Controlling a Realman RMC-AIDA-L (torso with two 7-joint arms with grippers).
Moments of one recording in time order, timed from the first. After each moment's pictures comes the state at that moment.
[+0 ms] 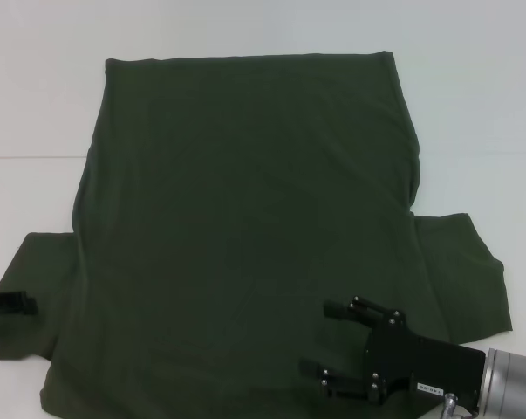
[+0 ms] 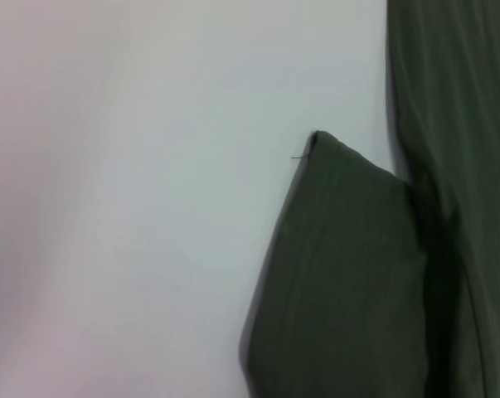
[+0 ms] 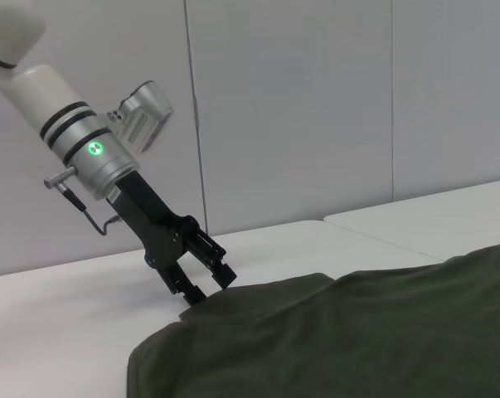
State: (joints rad) left arm -0.56 -2.00 0.37 0.80 2.67 1.33 -2.54; right arm 0.54 2.10 -0.65 -0.17 -1.86 -1.41 0.72
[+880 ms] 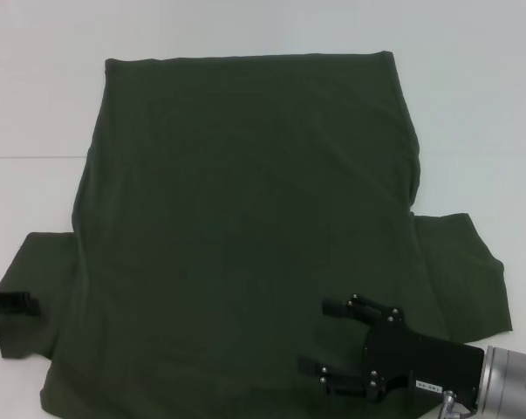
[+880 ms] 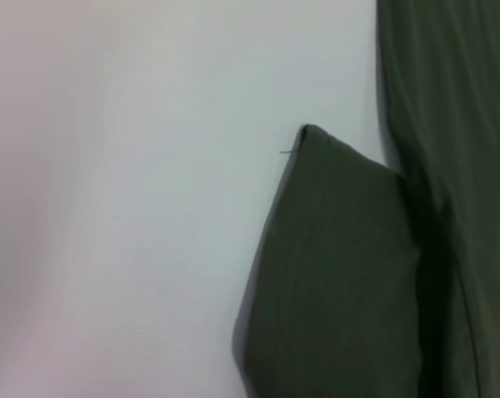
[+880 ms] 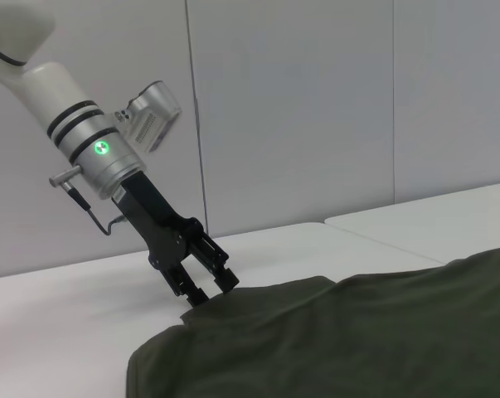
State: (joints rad) left arm -0.59 -1.98 0.37 0.78 2.70 1.34 -2.54; right arm 0.54 2.10 -0.65 -0.17 -1.86 -1.41 0.73
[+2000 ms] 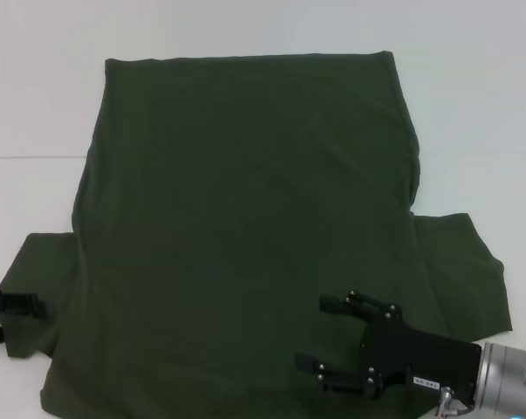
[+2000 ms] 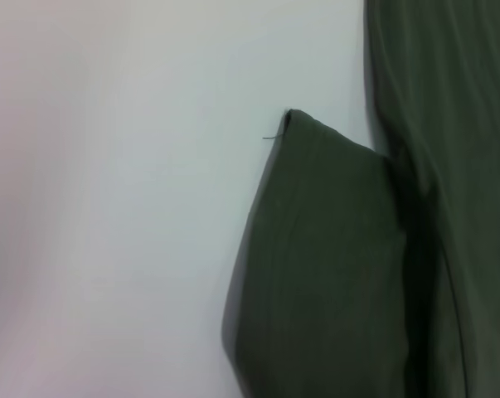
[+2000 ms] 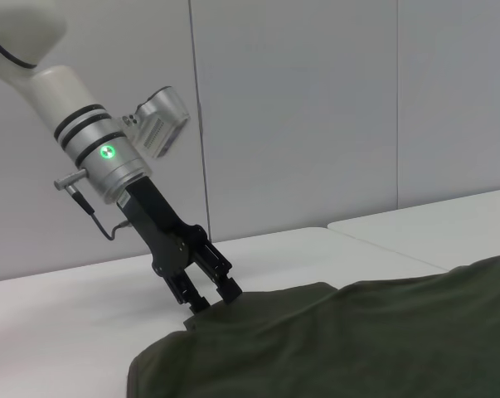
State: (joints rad) left arm -0.61 -1.97 0.37 0.75 2.72 1.35 -2.54; right arm 0.55 2.10 -0.65 -0.17 -1.86 -1.41 0.73
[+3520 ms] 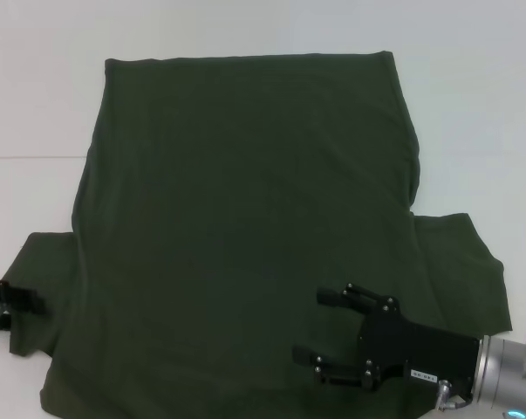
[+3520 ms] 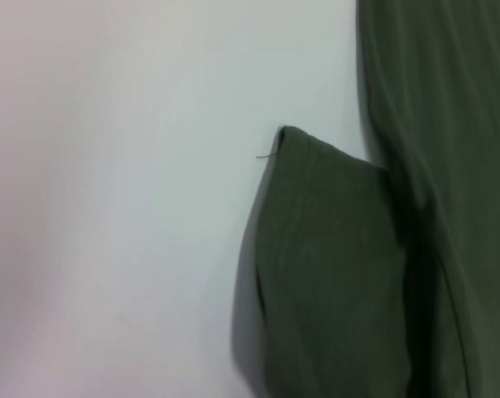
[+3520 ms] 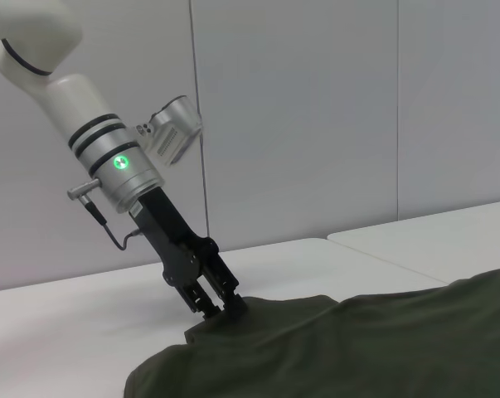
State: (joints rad) left arm -0.65 -1.96 0.37 0.71 2.76 1.31 -2.54; right arm 0.56 2.10 -0.65 -0.17 -1.85 -1.41 0.73
